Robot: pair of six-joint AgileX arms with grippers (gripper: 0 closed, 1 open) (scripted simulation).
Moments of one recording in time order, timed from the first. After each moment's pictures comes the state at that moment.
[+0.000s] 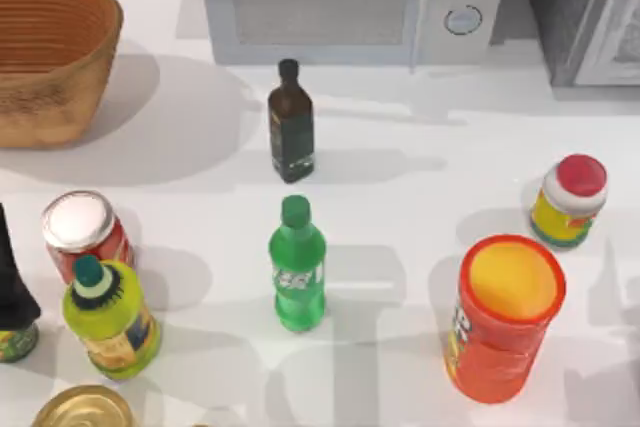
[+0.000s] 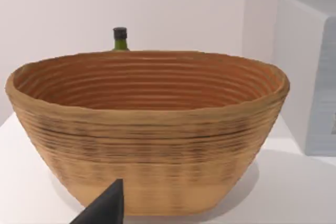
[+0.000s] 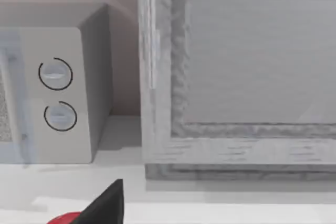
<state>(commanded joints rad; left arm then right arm) 0.00 0.00 0.00 0.00 0.00 0.00 0.00 0.00 0.00 0.00 0.00 0.00</state>
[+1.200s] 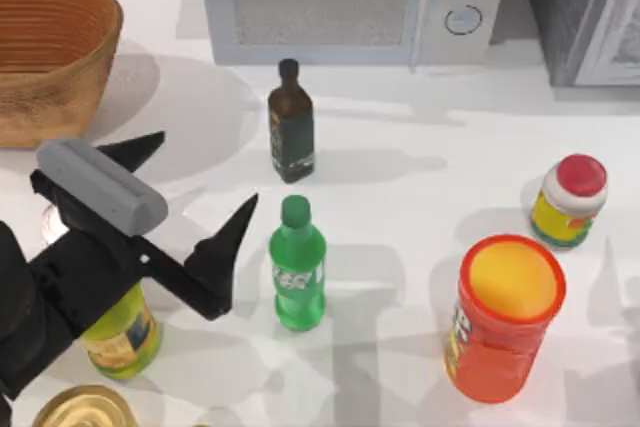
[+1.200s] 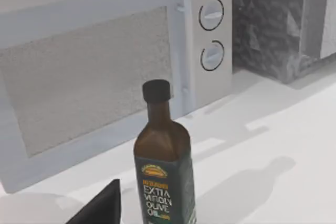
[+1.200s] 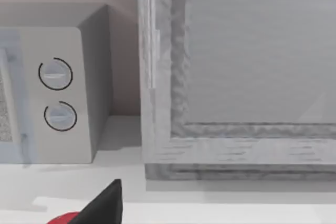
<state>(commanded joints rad) -0.47 1.15 0.17 0.88 0.19 0.11 0.00 0.00 0.00 0.00 0.00 0.00</state>
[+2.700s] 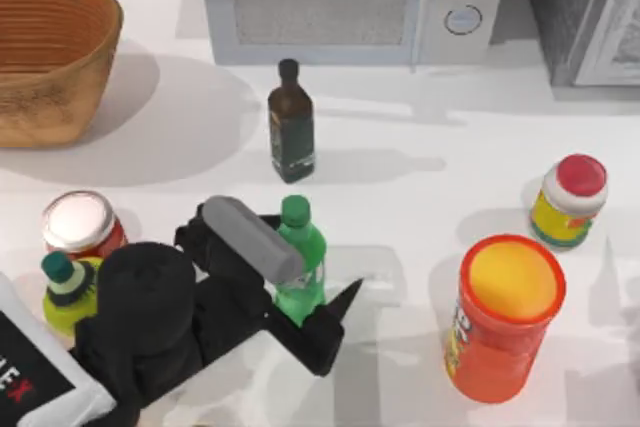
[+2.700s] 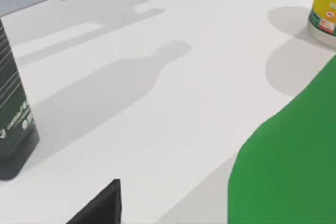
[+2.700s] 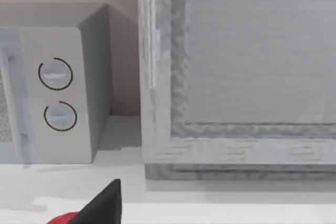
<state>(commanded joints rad) -0.71 1.80 0.29 1.21 0.11 0.05 0.00 0.00 0.00 0.00 0.00 0.00</state>
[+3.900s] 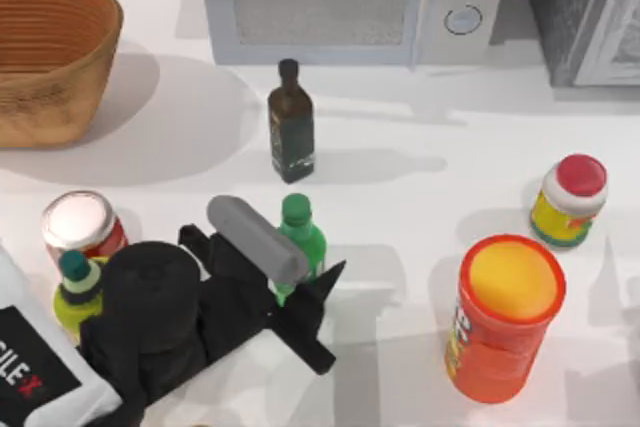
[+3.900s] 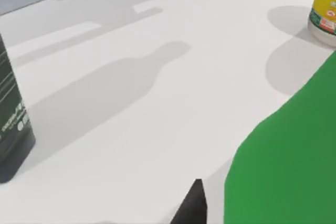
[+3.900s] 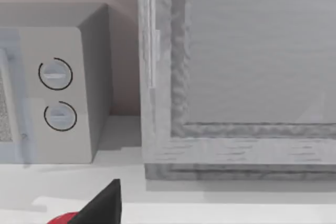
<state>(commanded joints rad) -0.71 1.83 0.30 1.22 0.11 0.05 0.00 0.00 0.00 0.00 0.00 0.00</state>
